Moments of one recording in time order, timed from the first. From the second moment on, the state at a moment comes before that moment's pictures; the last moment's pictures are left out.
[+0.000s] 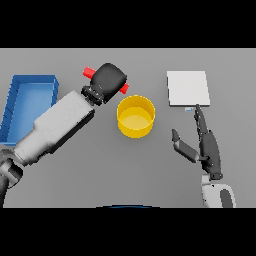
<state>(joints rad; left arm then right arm) -0.99 0.30 -0.76 -0.95 -0.88 -0.20 0.15 0.11 -0.03 0.11 -1.69 0.23 -0.07 -0.08</state>
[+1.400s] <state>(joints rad) -1.37 0.25 -1.28 -0.71 -1.17 -0.30 -0.09 0.11 -0.02 0.13 -1.68 0.30 -0.12 -0.08</state>
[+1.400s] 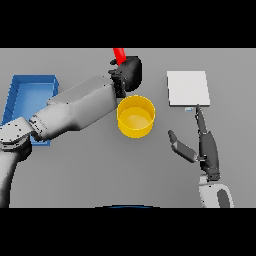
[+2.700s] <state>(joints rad) -1.18 0.71 -0.47 -0.53 -0.19 0.14 0.24 0.09 -0.06 0.11 -1.65 0.24 -0.06 -0.14</state>
